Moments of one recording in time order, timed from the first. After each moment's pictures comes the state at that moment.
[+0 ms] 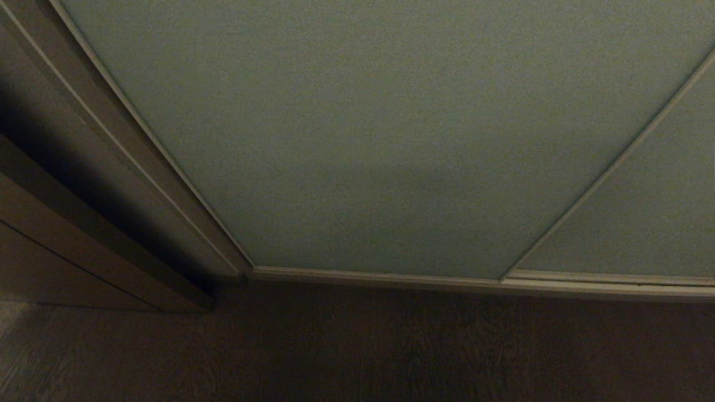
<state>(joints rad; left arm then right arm) 0.00 0.00 -0.02 0.04 0.00 -0.03 -0.96 0.71 -0.93 -0.77 1.37 1.59</state>
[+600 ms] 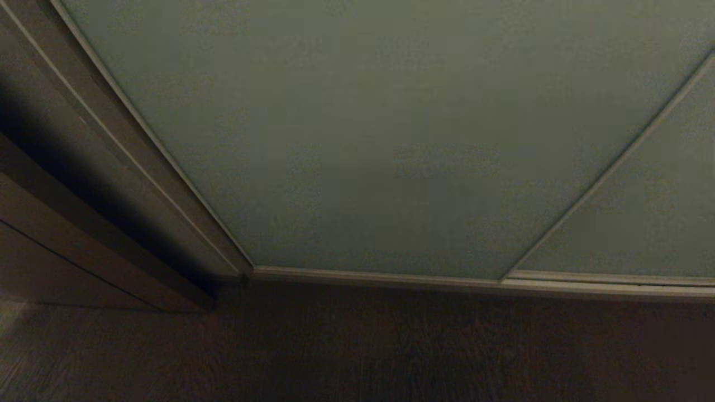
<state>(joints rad) 0.00 0.00 -0.02 0.04 0.00 -0.03 -1.06 0.71 -1.36 -0.37 1.36 1.60</state>
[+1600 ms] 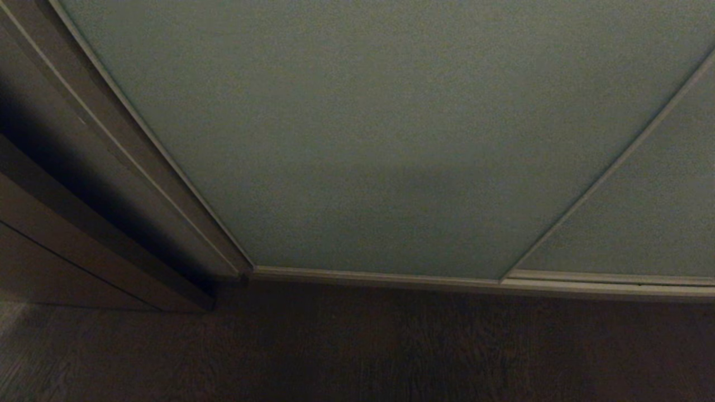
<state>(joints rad) 0.00 0.00 -0.02 0.04 0.00 -0.03 -0.83 0.93 -1.49 0.21 0.58 0.20</state>
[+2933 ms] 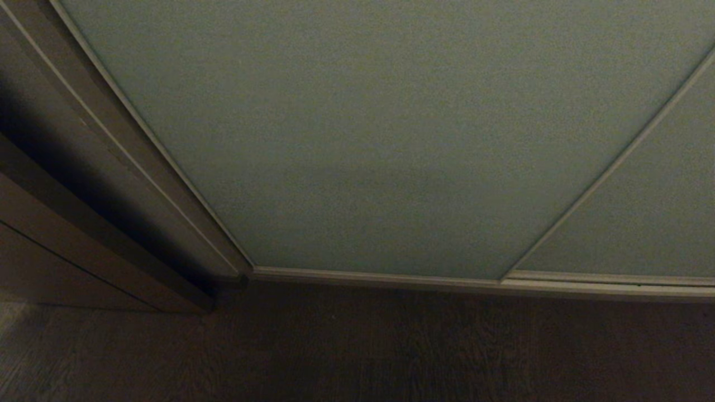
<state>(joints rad) 0.00 0.00 -0.02 0.03 0.00 -0.03 -0.14 0.27 -0.16 0.01 0.02 -0.08</state>
